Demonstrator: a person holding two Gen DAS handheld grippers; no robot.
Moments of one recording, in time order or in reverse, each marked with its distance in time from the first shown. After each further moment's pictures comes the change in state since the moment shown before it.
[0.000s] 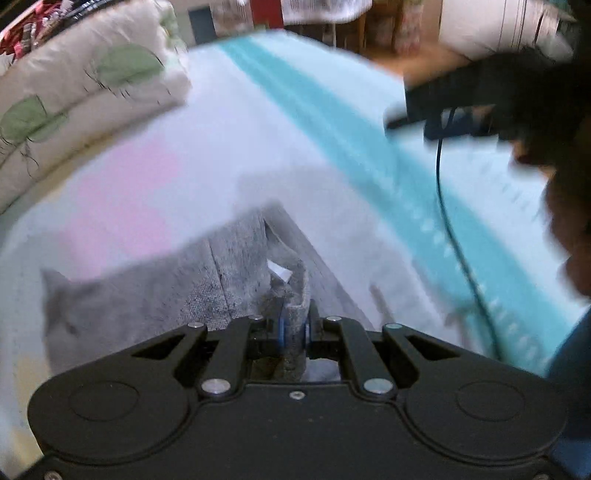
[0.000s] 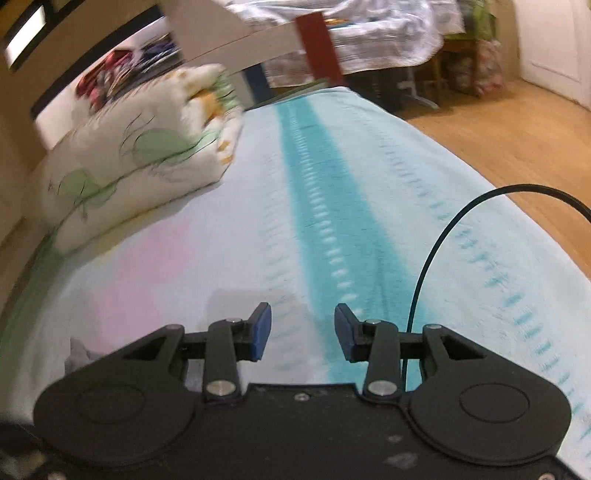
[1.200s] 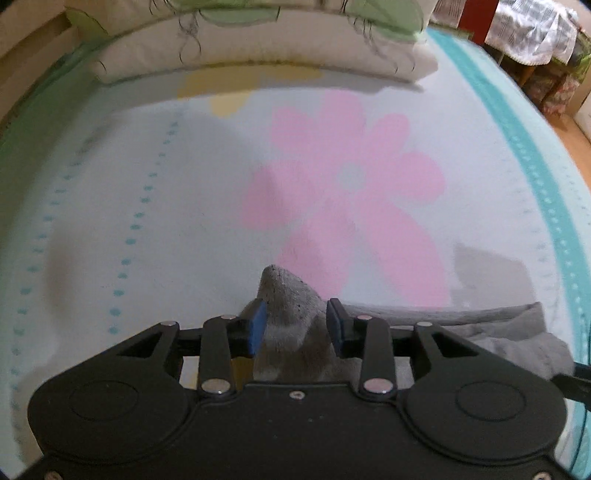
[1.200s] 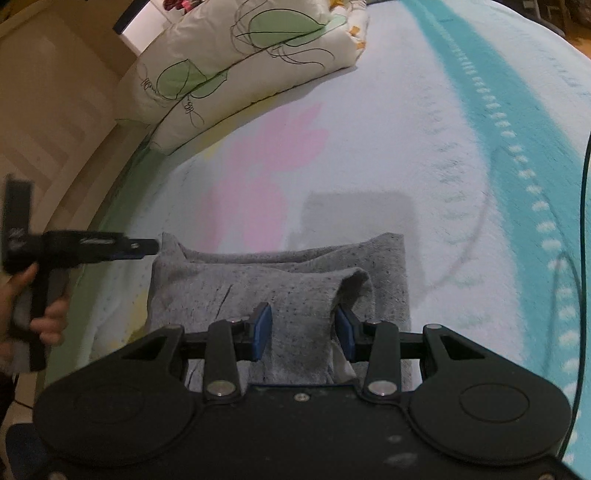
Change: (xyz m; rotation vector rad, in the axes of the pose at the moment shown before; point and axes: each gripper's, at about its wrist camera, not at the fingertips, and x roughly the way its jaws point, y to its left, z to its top) left arm 0.024 0.271 0.021 -0.459 0.129 0.103; right arm 0.075 0.081 -0.035 -0.157 0.345 0.344
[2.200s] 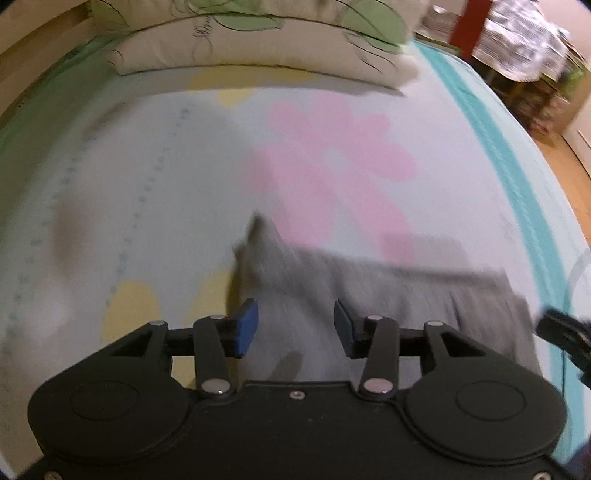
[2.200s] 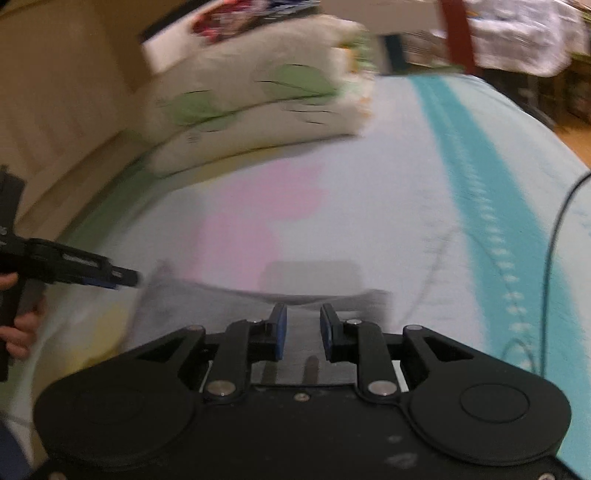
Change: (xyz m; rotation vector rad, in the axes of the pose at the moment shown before) left arm -0.057 -0.003 -0.067 -0.040 -0.051 -0.063; right arm -0.036 0.054 -0.031 -0.228 -0.187 -0.088
